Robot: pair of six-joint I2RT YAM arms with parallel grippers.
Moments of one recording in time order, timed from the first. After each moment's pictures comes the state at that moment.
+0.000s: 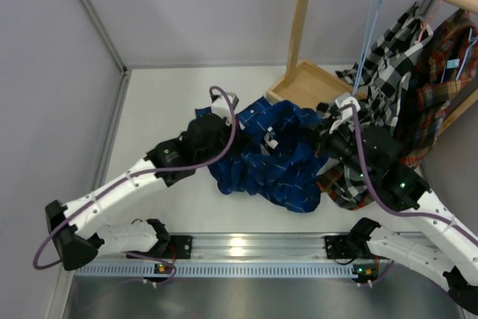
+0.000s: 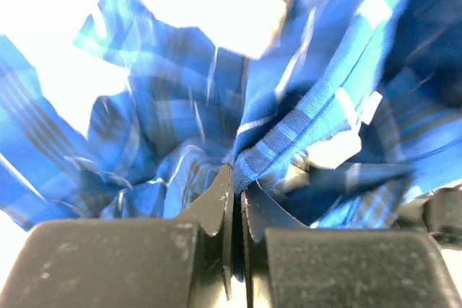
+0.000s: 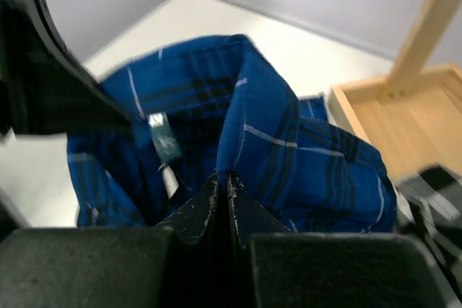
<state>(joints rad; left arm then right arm) -0.90 1.15 1.06 -0.38 -0.17 -0.54 0.76 0.72 0.92 -0.31 0.11 0.10</state>
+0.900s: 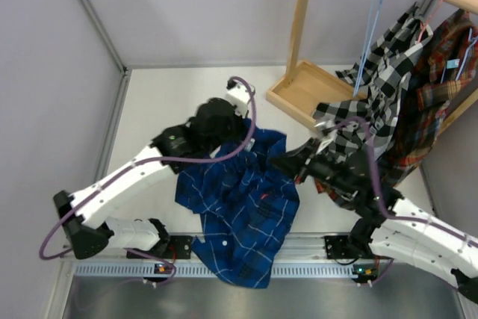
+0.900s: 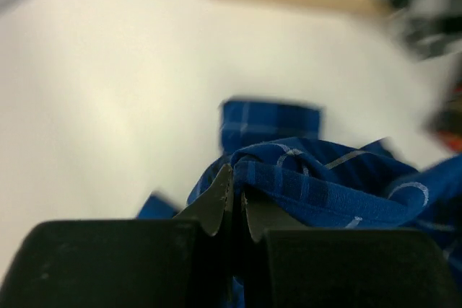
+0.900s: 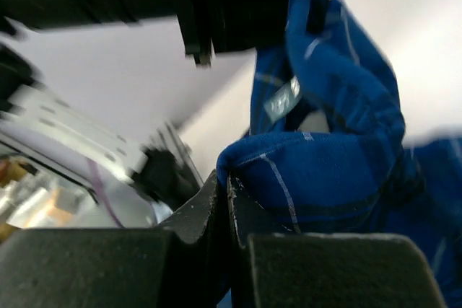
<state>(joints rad) -0.91 1.23 1.38 -0.52 -0.29 -0.09 0.89 0.65 0.64 0.17 -0.19 0.57</state>
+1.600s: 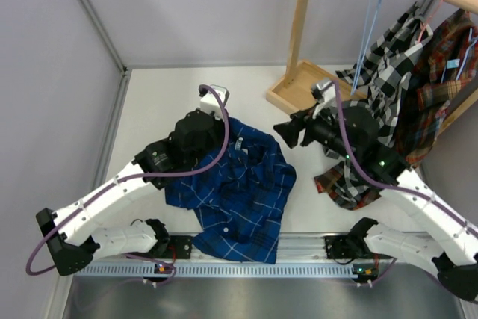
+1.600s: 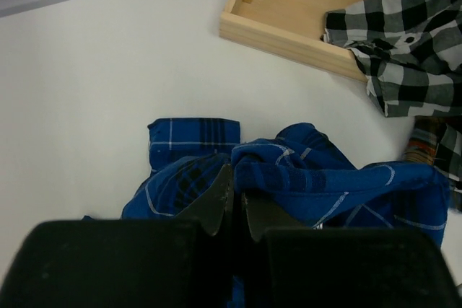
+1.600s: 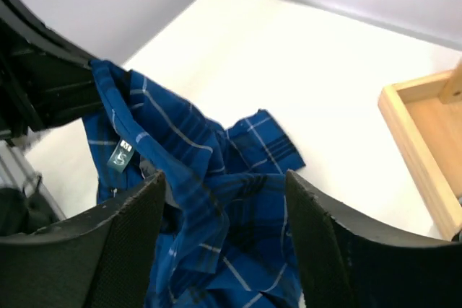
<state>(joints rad) -0.90 1.08 1.15 -0.41 -0.45 -0.26 0.73 0.87 0.97 -0.22 -0.03 0.24</state>
